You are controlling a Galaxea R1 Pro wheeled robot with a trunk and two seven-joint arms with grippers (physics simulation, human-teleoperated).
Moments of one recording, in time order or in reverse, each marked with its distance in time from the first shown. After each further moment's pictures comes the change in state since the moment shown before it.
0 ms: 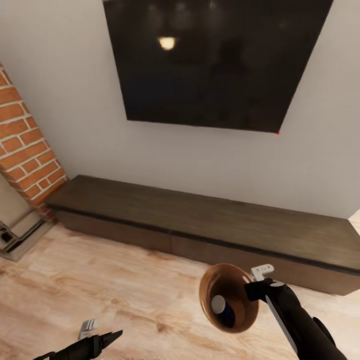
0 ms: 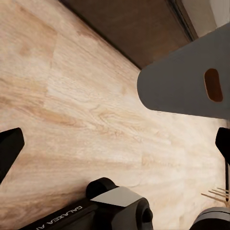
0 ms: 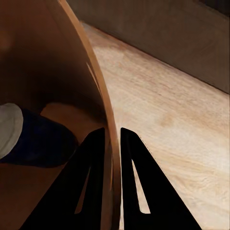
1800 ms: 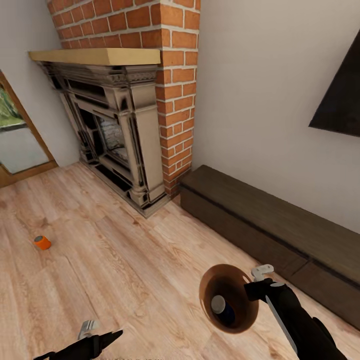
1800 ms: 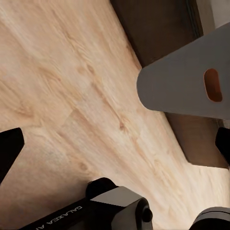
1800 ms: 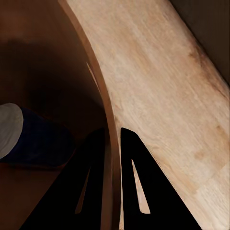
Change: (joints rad) left arm 0.000 0.000 0.000 0.000 0.000 0.000 -0.001; right arm 0.000 0.000 0.000 0.001 0.000 0.000 0.000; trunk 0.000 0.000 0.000
